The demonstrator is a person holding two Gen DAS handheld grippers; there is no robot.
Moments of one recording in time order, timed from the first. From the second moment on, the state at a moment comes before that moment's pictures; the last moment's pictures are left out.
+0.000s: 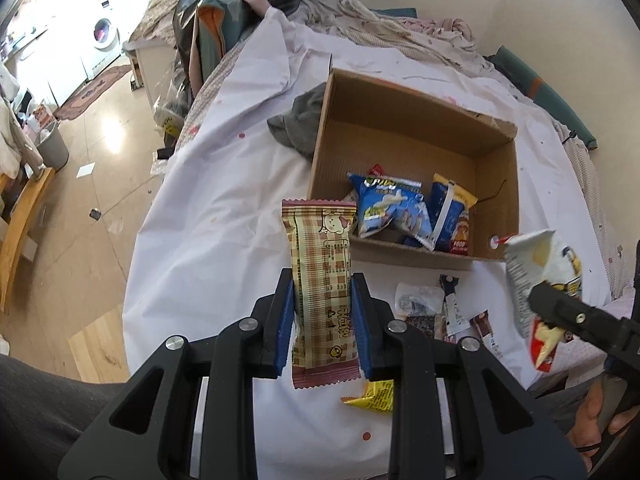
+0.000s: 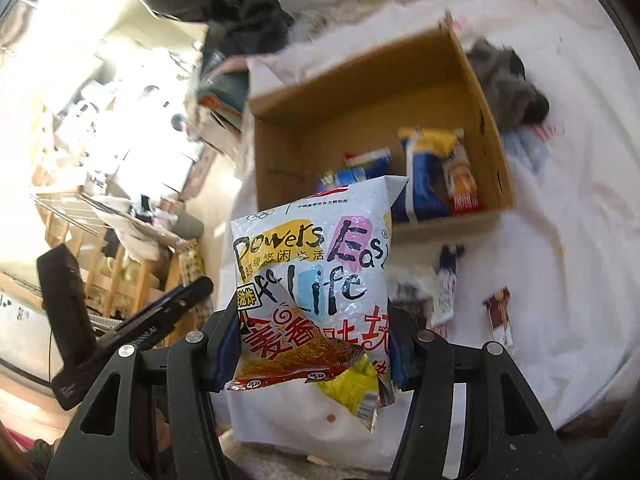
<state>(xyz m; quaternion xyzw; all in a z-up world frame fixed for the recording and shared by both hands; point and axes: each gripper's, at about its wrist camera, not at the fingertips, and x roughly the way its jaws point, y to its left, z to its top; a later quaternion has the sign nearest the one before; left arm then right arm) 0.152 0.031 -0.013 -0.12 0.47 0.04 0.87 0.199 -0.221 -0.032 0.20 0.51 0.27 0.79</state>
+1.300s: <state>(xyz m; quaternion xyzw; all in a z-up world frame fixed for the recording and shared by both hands) 0.271 0.000 -0.009 -0.06 0.44 -0.04 0.89 0.298 -0.230 -0.033 0.19 0.43 0.24 0.85</state>
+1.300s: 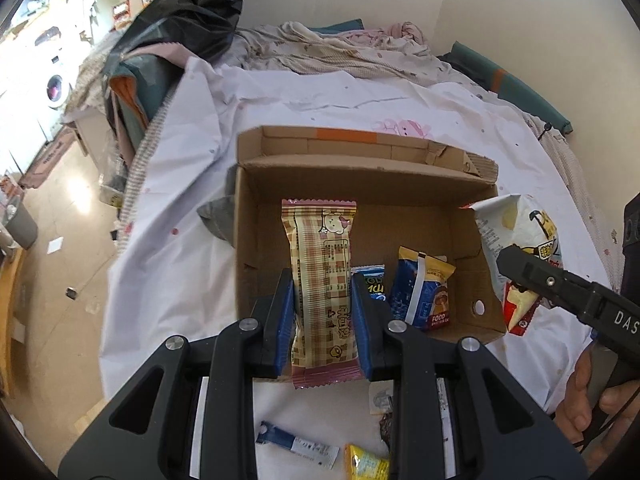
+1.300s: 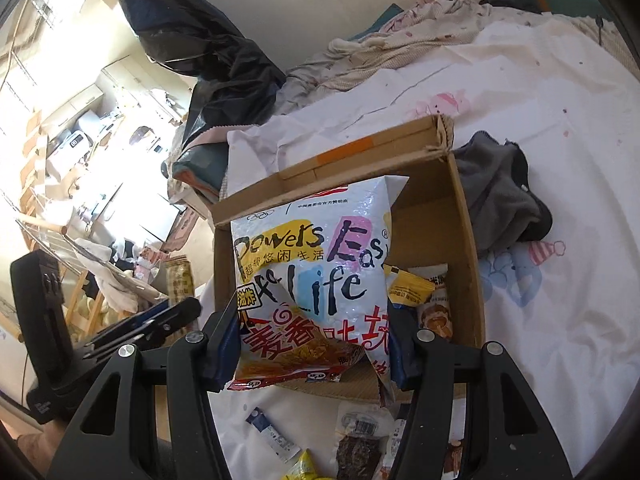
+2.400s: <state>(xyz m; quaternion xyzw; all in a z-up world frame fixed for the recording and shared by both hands) 0.299 0.001 -0.050 -0.07 0.47 -0.05 0.88 0.334 -0.212 -0.093 0.20 0.48 0.24 0.82</state>
